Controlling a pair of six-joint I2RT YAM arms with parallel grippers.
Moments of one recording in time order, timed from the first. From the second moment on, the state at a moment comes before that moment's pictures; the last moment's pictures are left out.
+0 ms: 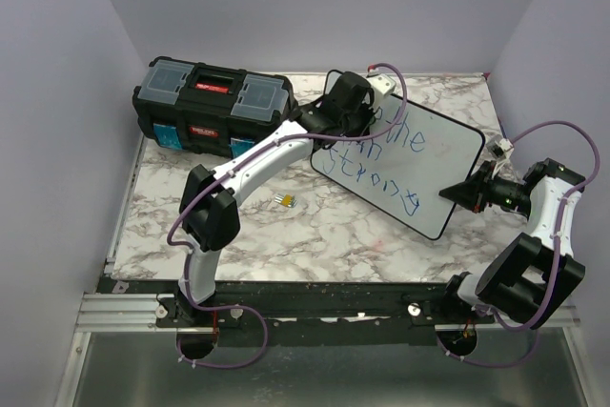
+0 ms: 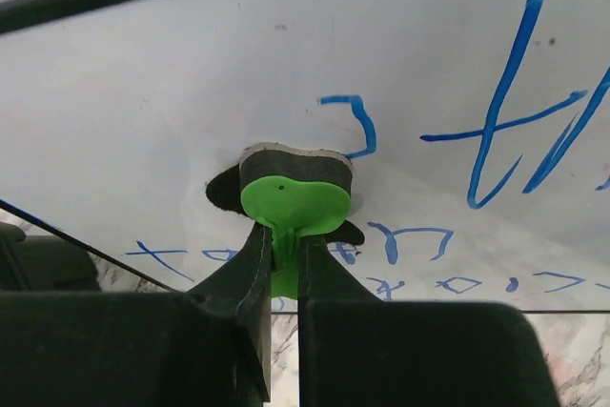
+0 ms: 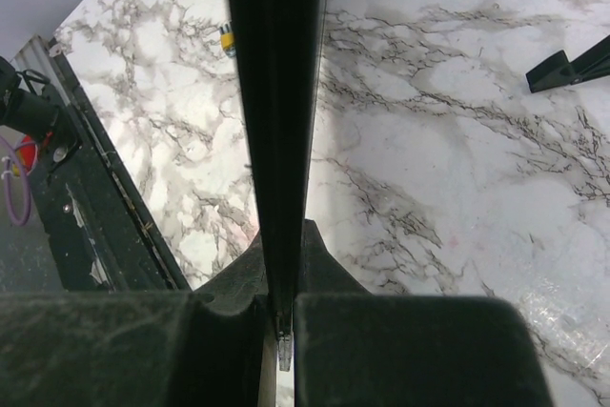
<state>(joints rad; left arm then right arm) -0.81 1.98 1.89 -0.47 -0.04 0.03 -0.61 1.28 0.99 -1.41 -1.29 -1.29</state>
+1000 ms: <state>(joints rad) -0.83 2.00 1.89 -0.49 -0.03 0.03 -0.62 1.28 0.99 -1.42 -1.29 -1.27</state>
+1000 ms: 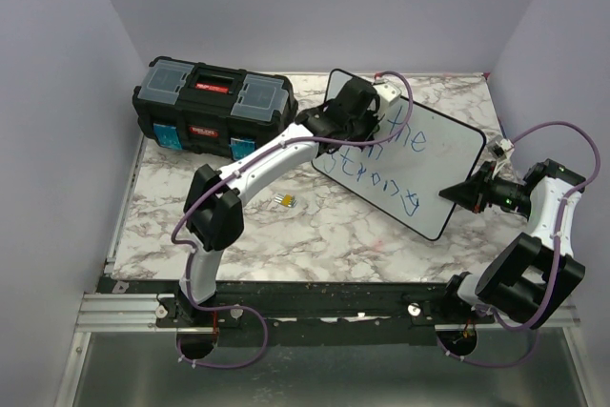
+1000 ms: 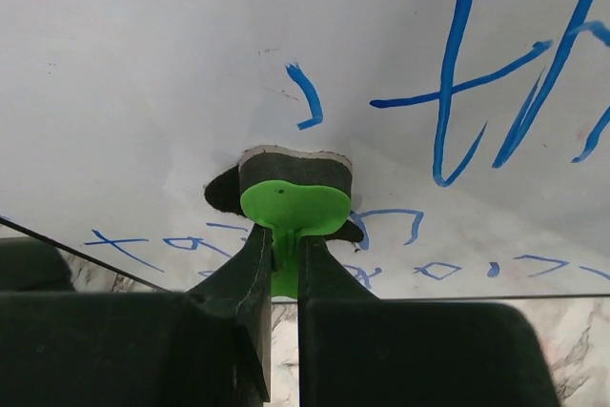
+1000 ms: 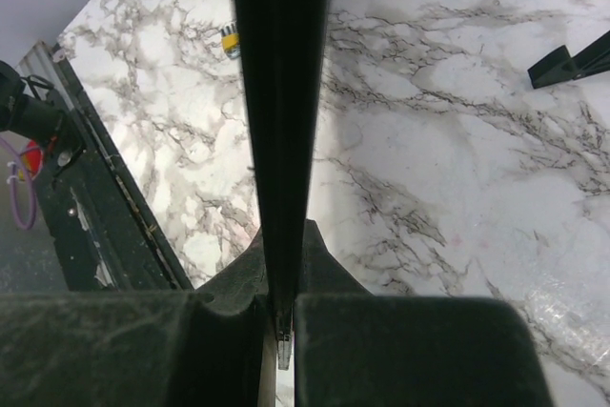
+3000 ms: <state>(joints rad) -0.71 1.92 1.64 -0.34 0.23 -0.14 -0.62 1.28 0.99 -1.41 -1.29 -1.30</state>
